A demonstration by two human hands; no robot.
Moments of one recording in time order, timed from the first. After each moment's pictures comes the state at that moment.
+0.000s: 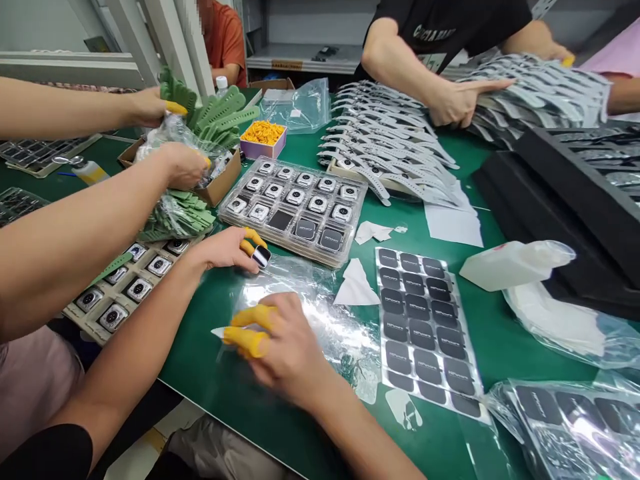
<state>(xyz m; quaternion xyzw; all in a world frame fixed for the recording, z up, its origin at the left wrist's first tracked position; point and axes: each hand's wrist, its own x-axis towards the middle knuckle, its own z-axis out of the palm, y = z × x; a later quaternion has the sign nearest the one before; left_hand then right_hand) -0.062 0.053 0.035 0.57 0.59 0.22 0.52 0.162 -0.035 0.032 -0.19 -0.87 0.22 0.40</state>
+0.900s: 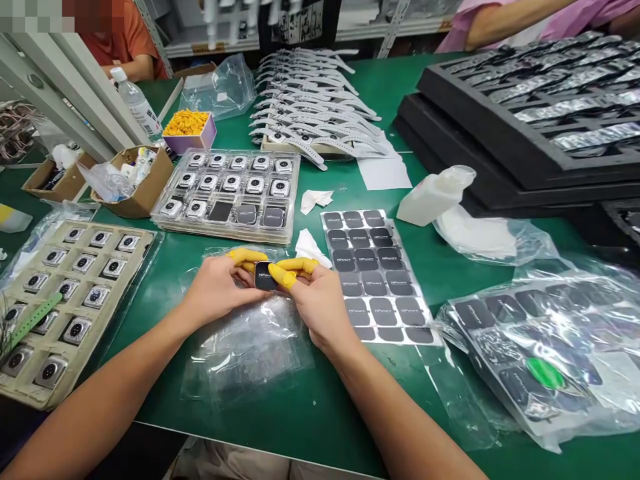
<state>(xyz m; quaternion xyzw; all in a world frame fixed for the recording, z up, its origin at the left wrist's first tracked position) 0.037 0.011 0.034 0.70 0.54 0.24 0.39 0.210 -0.004 0.007 -0.51 -0.31 0.61 0.52</state>
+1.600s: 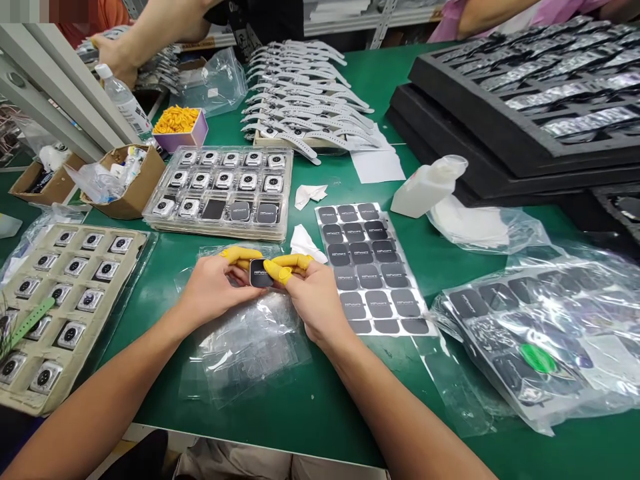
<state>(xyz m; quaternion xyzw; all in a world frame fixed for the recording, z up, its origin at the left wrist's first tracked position) 0.037 0.009 0.031 0.73 0.53 0.26 0.36 0.211 -0.004 0.008 -0.52 -0.29 0.62 0.51</state>
